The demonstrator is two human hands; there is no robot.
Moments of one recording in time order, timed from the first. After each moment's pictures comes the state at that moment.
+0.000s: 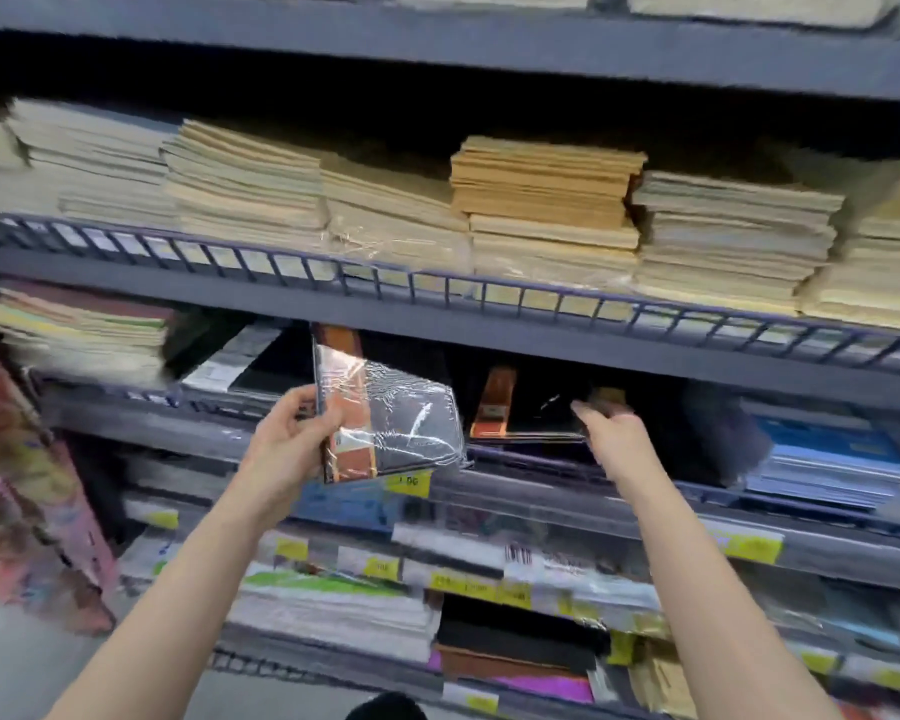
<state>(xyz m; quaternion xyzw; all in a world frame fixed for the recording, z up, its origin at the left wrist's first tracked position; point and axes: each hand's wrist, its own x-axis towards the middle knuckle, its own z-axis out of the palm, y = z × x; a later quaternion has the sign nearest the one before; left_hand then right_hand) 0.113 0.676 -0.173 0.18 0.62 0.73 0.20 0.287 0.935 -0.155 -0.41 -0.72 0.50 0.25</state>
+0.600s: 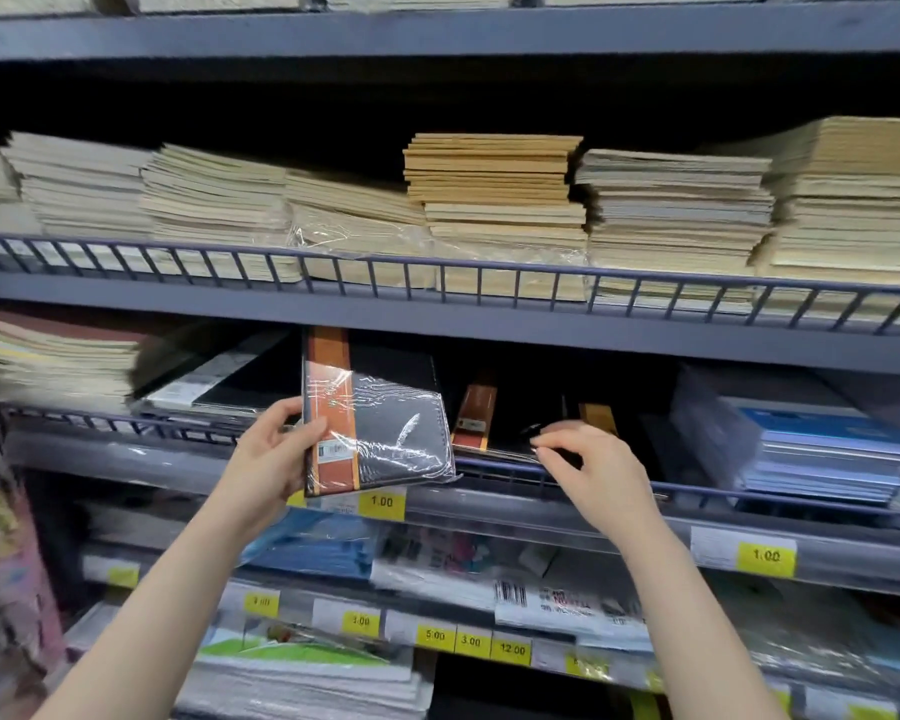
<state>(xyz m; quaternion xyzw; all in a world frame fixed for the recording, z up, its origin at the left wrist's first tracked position) 0.116 0.696 -0.195 0.27 0.58 0.75 0.17 0.312 0.933 -0.196 -0.24 -0.90 0.20 0.29</state>
